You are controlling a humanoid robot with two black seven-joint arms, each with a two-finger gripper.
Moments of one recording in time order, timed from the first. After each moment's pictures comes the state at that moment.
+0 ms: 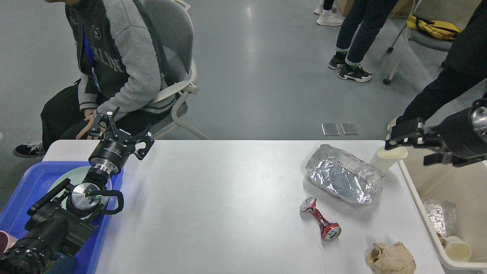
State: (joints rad) left arm -0.60 0.21 -1.00 -0.50 -0.15 -0.53 -0.15; right arm 2.31 -0.60 -1.42 1.68 -0.23 0.44 0.09
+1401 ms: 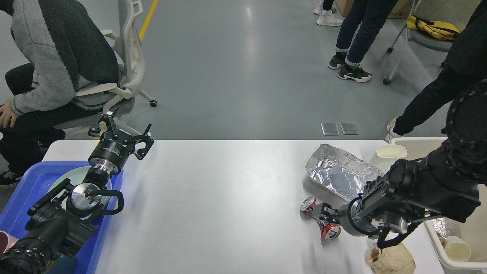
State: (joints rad) left arm -0.60 0.21 -1.00 -0.50 -0.15 -0.53 -0.15; right arm 1.59 -0.09 -1.26 1.53 0.27 -0.20 0.03
